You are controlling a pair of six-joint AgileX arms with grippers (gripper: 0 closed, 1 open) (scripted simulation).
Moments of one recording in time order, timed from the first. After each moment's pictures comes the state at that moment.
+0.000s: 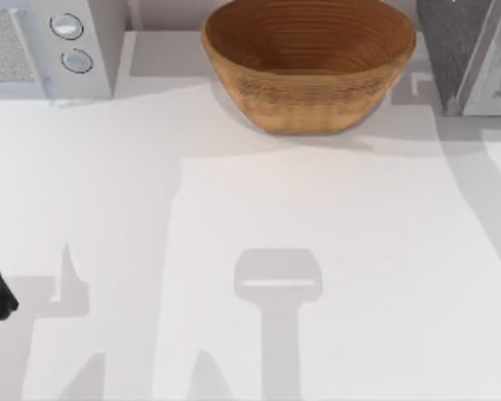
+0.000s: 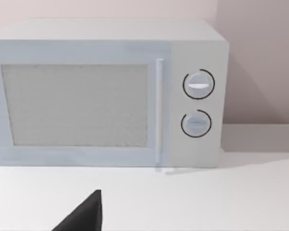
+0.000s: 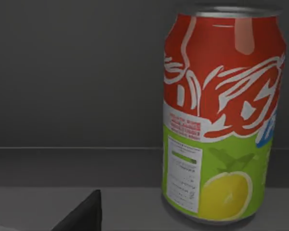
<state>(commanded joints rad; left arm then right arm) 0.00 0.00 0.00 0.00 0.00 0.00 0.16 1.36 1.77 -0.40 0.18 0.01</state>
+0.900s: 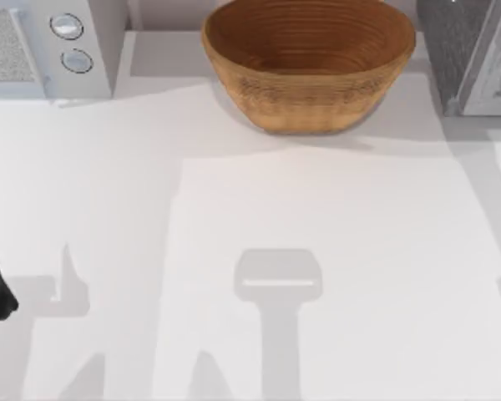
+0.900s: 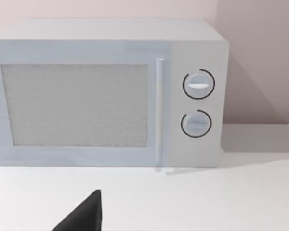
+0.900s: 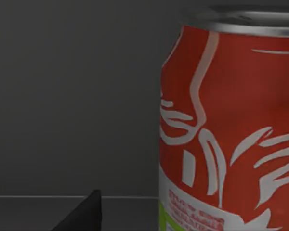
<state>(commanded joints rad) 0.00 0.00 0.00 0.00 0.00 0.00 0.10 1.62 1.98 -0.36 0.13 0.01</state>
